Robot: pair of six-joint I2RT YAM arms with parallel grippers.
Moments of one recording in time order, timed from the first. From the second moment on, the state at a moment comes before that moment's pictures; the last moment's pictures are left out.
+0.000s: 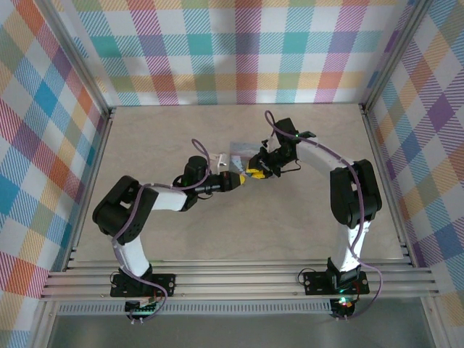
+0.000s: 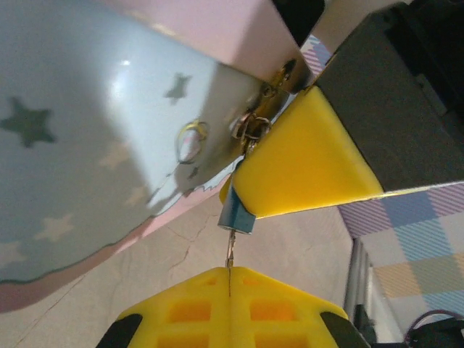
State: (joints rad) left arm -0.55 1.77 0.76 0.65 0.62 -0.71; right arm 0.39 1.90 1.42 -0.71 -0.77 0.67
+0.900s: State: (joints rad) left arm -0.59 1.71 0.79 0.51 0.52 -0.64; right arm 0.38 1.88 1.42 -0.74 -0.77 0.68
